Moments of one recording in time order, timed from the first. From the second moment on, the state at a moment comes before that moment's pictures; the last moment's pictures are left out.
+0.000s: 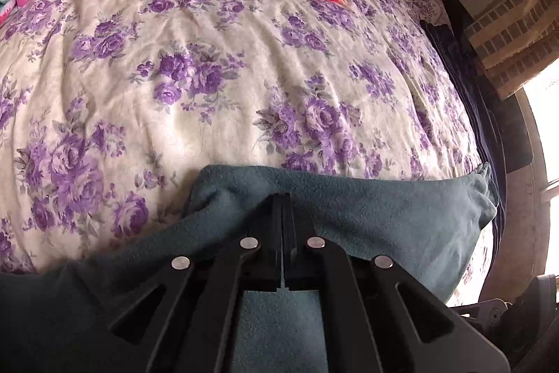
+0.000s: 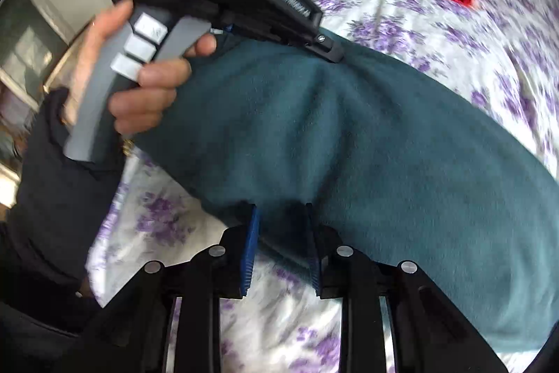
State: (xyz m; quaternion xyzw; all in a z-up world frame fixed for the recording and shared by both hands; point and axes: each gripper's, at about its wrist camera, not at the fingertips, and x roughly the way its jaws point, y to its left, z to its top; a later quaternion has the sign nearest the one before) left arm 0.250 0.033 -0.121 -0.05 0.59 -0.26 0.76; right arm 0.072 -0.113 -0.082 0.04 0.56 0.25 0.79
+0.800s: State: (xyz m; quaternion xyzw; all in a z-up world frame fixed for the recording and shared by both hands) left arm 0.114 0.038 -0.130 -0.09 0.59 -0.30 0.75; right arm -0.036 -0.486 -0.123 0.50 0.38 -0.06 0.77
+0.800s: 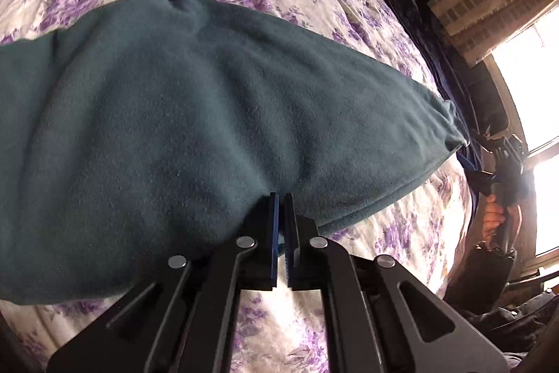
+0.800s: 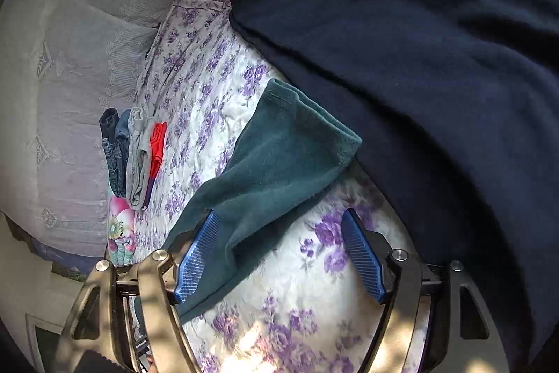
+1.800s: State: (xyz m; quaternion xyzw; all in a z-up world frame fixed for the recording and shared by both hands) left arm 0.122 -0.232 -0.078 0.05 0.56 -0.36 0.75; right arm 0.010 -0.487 -0.127 0.33 0.37 -0.10 0.86
